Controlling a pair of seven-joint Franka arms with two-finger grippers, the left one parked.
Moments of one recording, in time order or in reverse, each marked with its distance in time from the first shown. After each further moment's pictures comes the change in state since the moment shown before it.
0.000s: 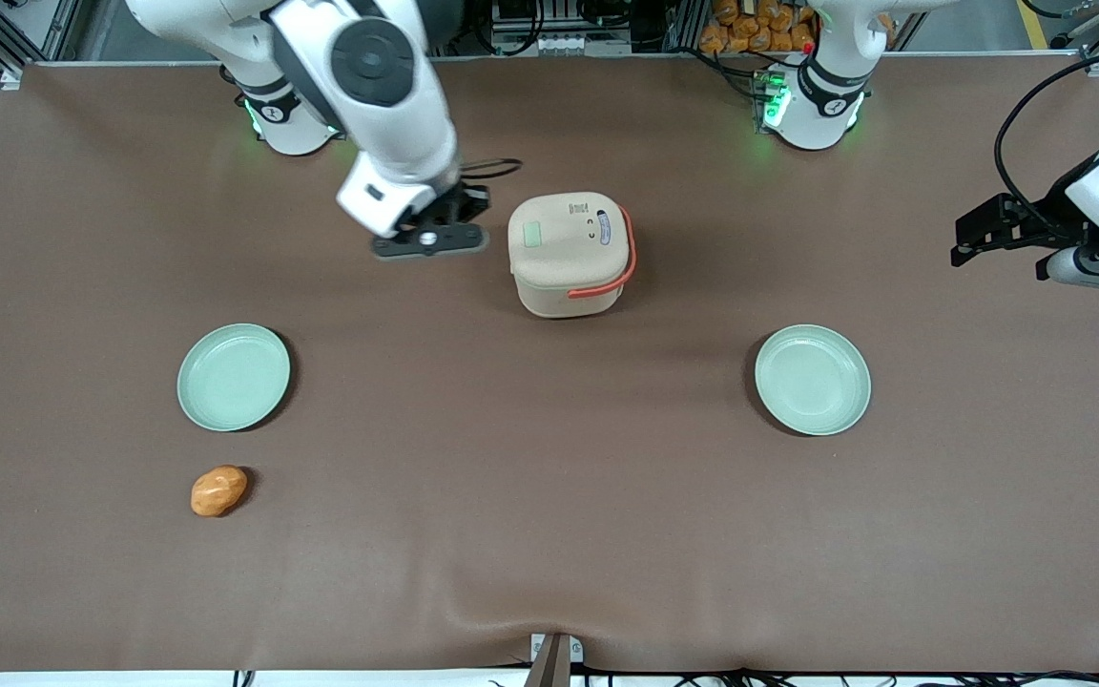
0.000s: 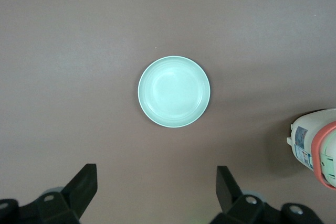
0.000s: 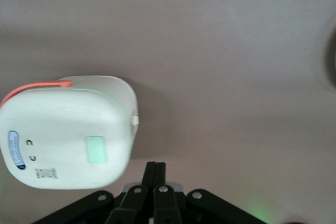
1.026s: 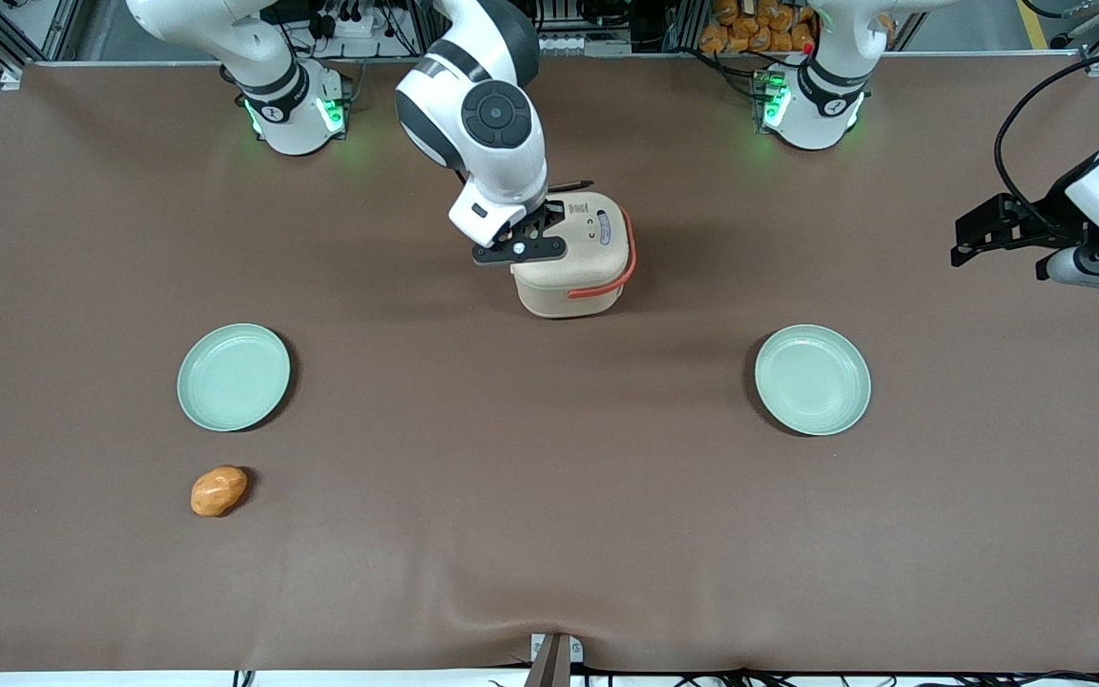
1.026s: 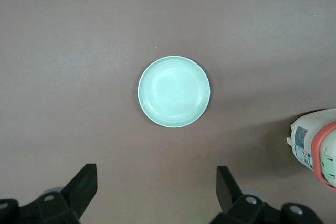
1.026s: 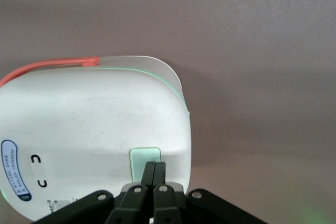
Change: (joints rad) arm 0.060 0.120 0.074 -0.108 -0.001 0.237 0.129
